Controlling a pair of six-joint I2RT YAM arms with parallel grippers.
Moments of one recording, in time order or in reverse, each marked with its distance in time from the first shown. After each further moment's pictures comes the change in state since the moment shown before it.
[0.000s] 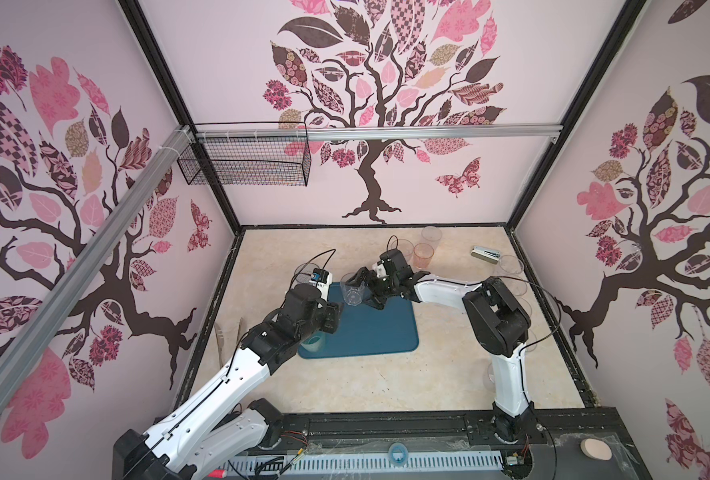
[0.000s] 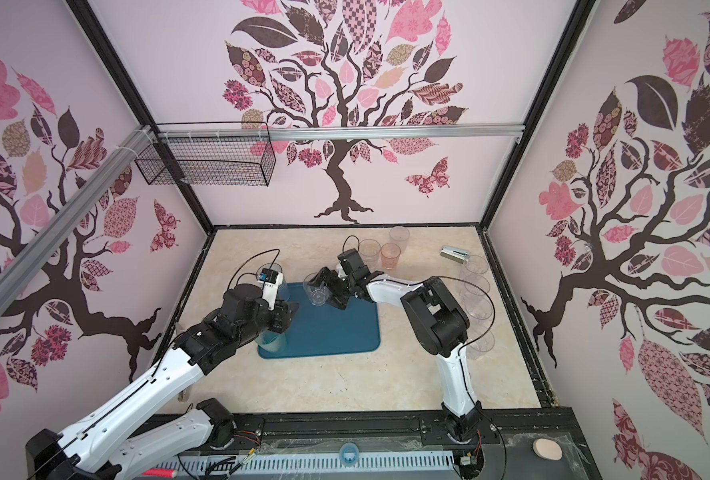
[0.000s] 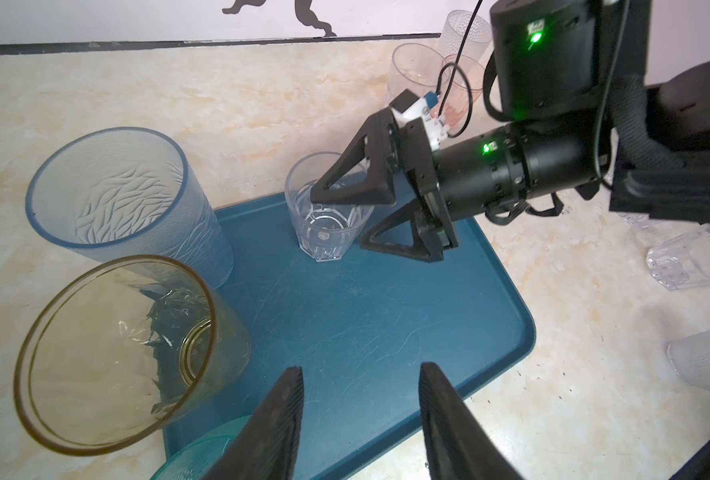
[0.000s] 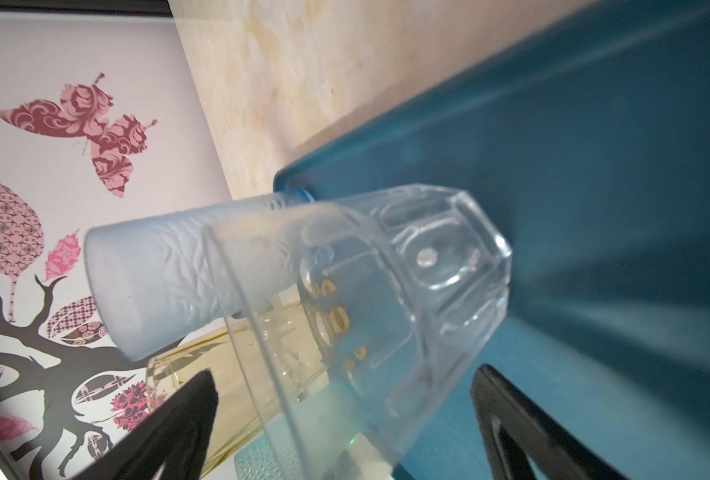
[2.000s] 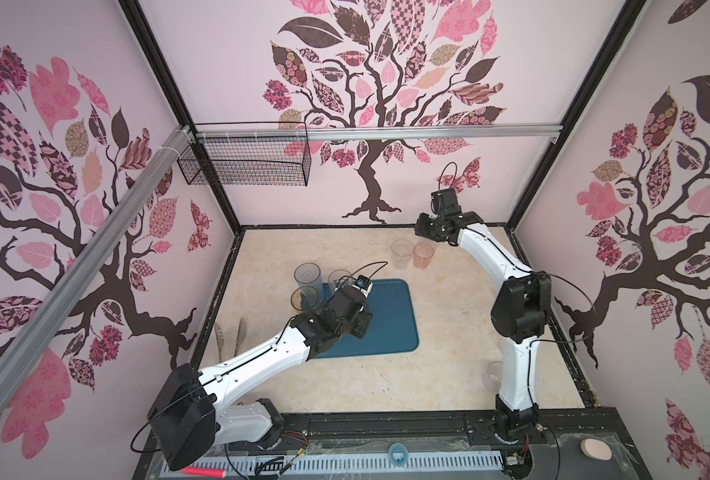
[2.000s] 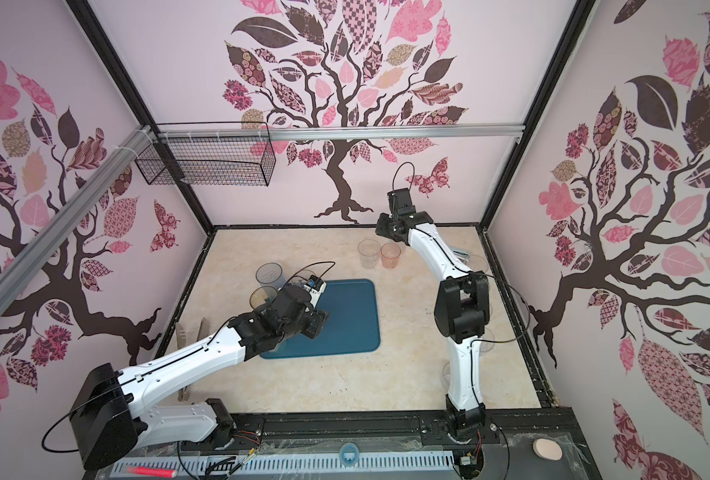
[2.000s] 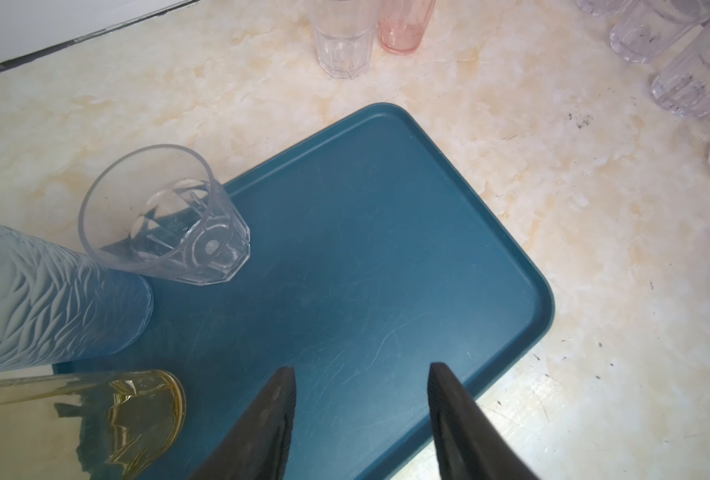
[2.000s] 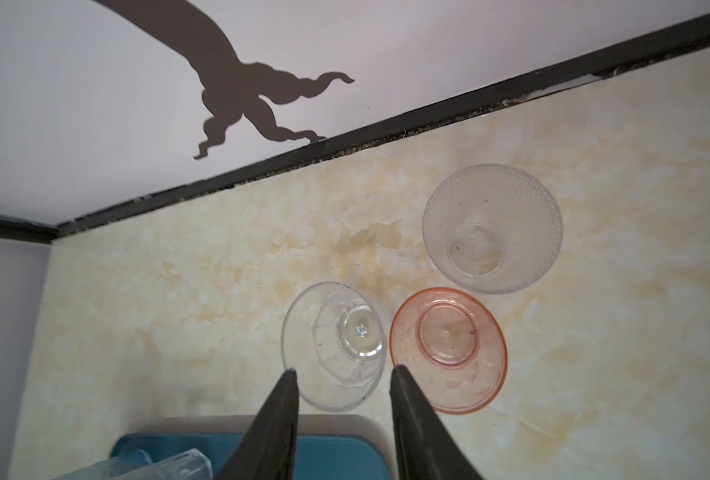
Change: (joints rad) left arm -0.209 0.314 0.074 0.110 -0.112 0.079; right arm -0.326 0.082 0.690 -0.674 0.520 -0.706
